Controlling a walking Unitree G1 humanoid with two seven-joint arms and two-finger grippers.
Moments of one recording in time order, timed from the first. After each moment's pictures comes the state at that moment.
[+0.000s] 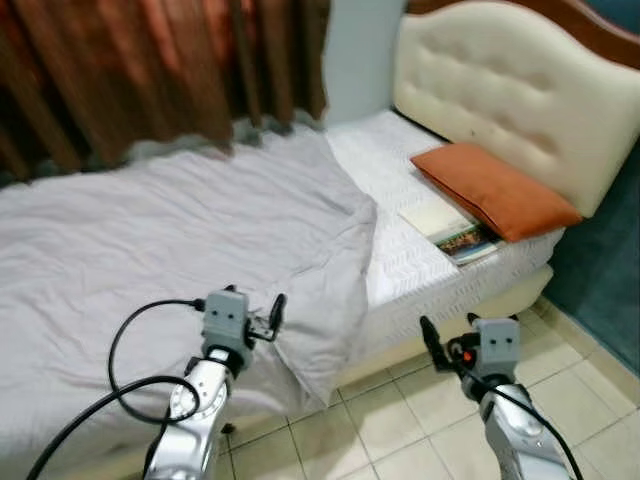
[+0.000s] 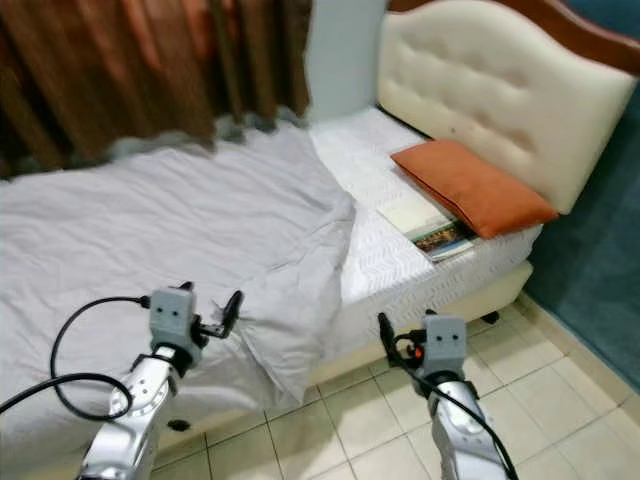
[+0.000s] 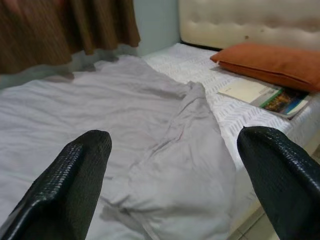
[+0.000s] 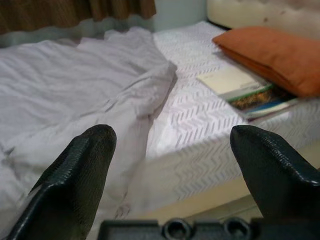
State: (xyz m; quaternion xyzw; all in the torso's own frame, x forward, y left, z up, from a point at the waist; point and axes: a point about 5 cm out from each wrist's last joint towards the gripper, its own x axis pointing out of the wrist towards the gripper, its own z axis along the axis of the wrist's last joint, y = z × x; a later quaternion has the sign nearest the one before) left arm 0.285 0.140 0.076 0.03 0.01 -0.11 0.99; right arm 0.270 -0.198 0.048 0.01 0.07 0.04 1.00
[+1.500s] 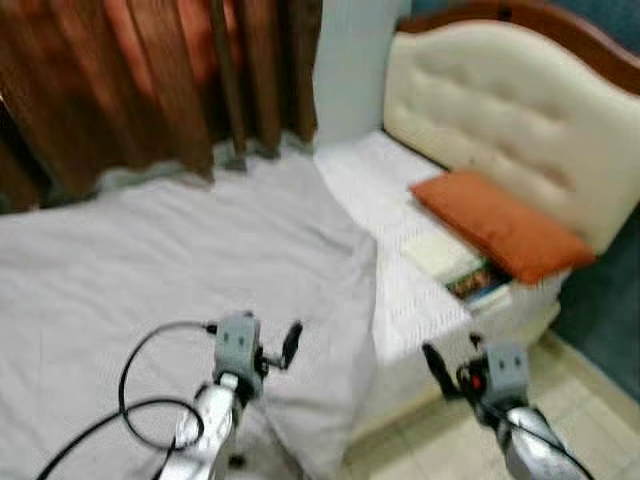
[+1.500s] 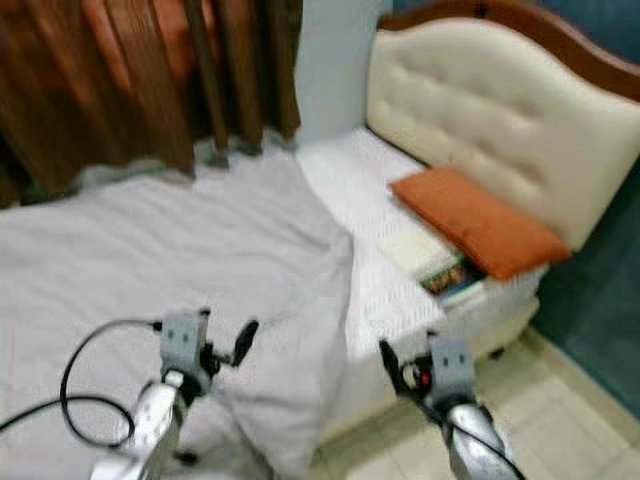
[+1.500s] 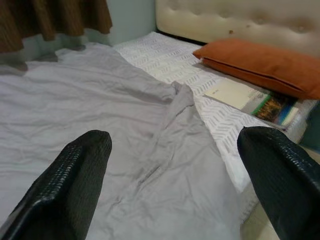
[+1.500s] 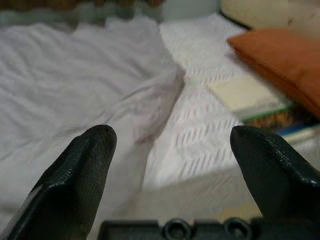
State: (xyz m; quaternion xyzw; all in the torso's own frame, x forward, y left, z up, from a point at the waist) left arm 0.259 0.127 0.060 0.00 0.06 -0.15 0.99; right arm 0.240 -0.201 0.047 -0.02 0.10 0.09 0.99
